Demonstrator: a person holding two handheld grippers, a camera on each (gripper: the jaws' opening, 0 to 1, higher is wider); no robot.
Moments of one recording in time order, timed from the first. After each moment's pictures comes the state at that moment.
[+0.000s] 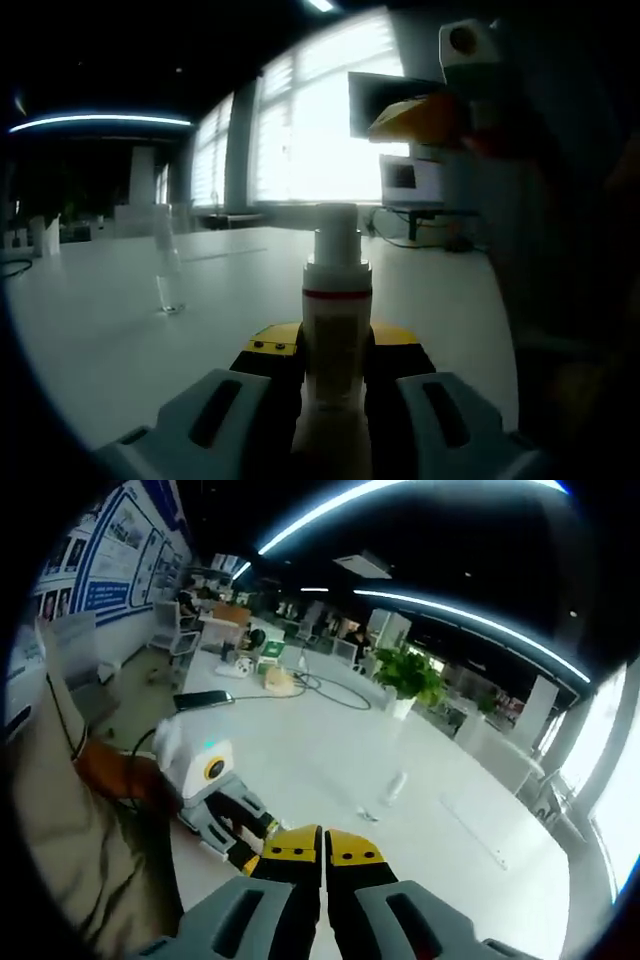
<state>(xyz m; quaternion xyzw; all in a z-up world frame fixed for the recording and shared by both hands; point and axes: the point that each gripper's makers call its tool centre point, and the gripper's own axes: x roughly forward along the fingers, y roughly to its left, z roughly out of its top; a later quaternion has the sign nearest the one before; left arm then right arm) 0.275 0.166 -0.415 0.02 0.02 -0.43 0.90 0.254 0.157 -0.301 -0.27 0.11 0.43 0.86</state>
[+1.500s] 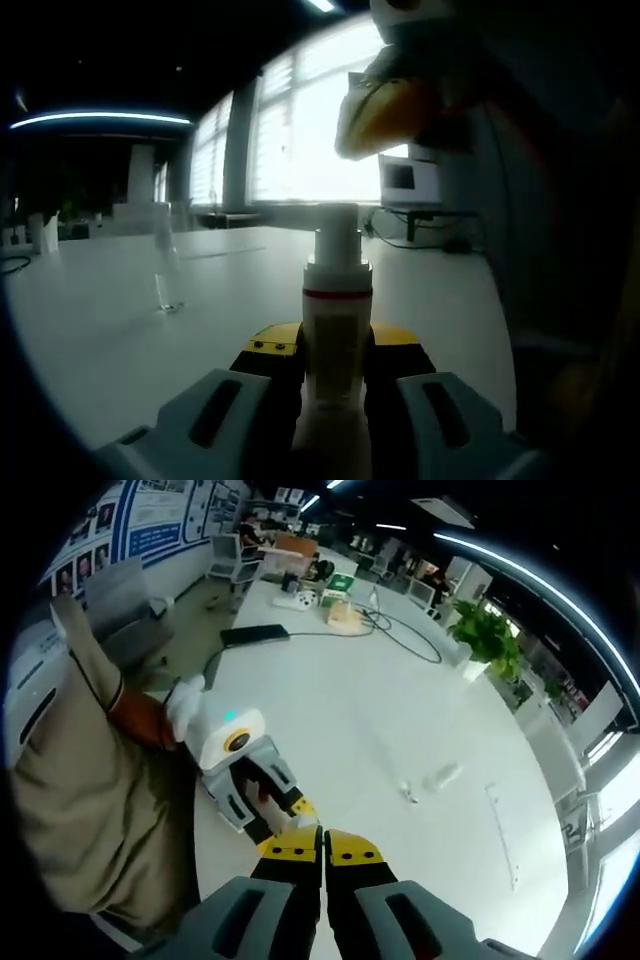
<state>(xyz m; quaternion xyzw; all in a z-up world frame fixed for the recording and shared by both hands) 0.273 0.164 -0.415 0.01 0.03 -0.44 0.90 0.260 0.187 -0.326 -0.38 0.25 0.51 0.73</state>
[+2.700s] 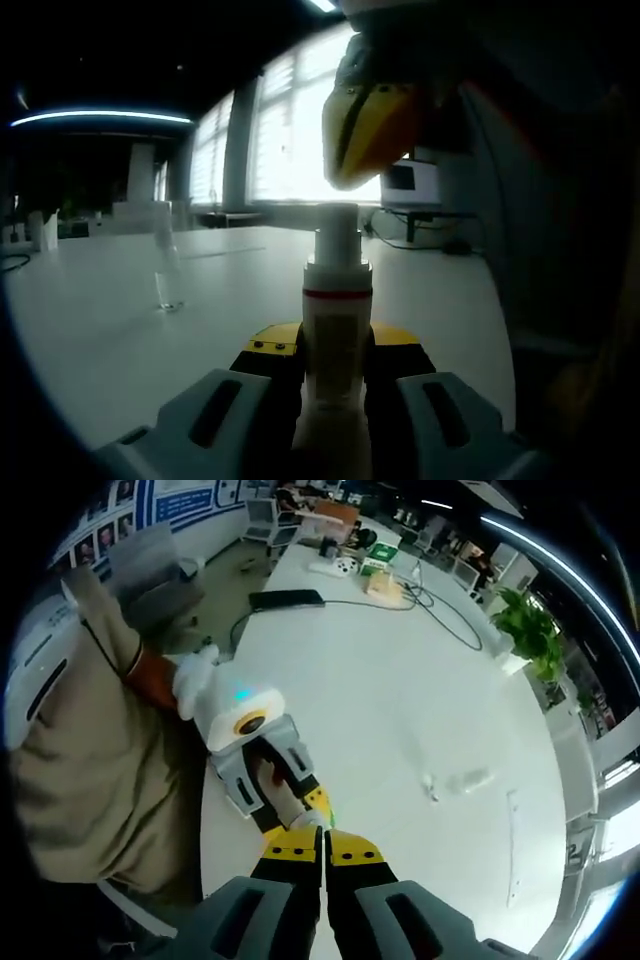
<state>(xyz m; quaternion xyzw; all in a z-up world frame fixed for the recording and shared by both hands) 0.273 0.166 -0.415 0.01 0.03 -0.44 0.90 0.255 0.196 -0.346 -0.45 0.30 0.54 0.65</state>
